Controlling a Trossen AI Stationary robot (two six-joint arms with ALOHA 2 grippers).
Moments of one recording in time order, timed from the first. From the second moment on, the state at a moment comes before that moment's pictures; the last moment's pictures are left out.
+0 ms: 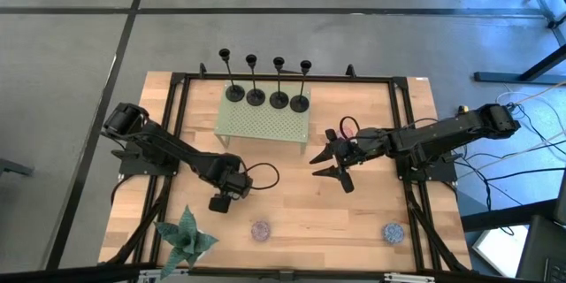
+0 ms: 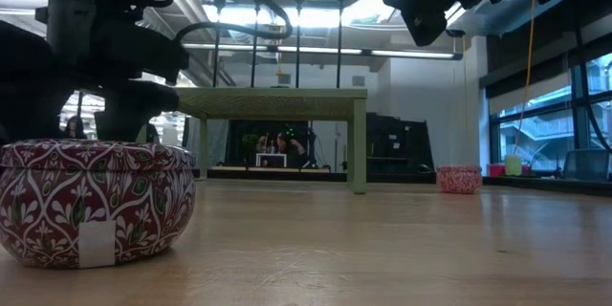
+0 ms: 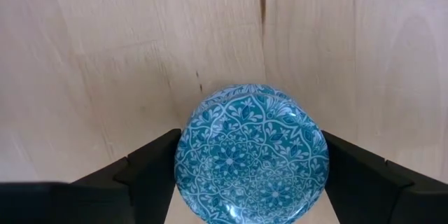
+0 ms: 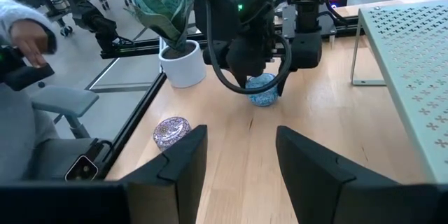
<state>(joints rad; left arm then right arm) -0.36 1.61 0.89 -0.73 -0.03 -0.21 0.18 1.19 0.63 0.25 -0.11 0.20</state>
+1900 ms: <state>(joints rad) 0.33 1.45 1.33 -1.24 -0.16 0.03 0.18 1.19 0.63 0.24 -0.11 0.20</state>
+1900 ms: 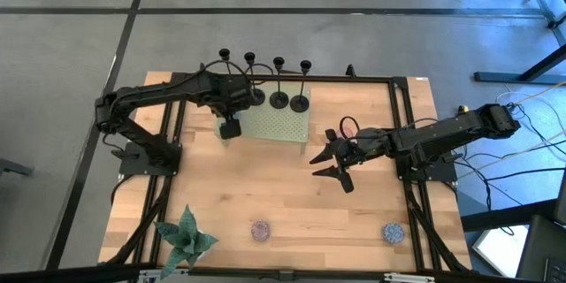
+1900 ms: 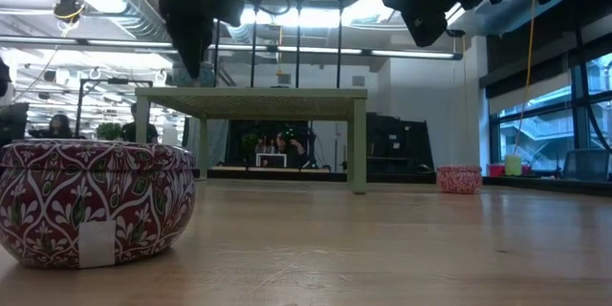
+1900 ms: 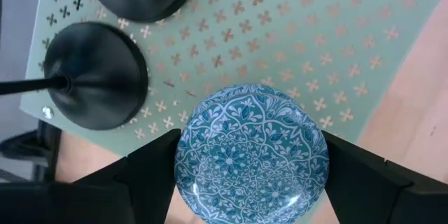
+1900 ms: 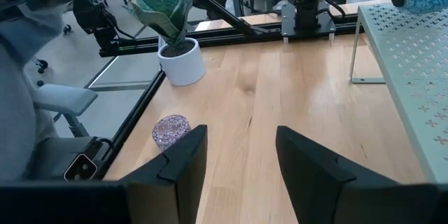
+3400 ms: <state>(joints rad) 0.21 1.45 1.33 -1.24 -0.16 0.10 0.18 1.19 0.63 0.24 -0.11 0.20</state>
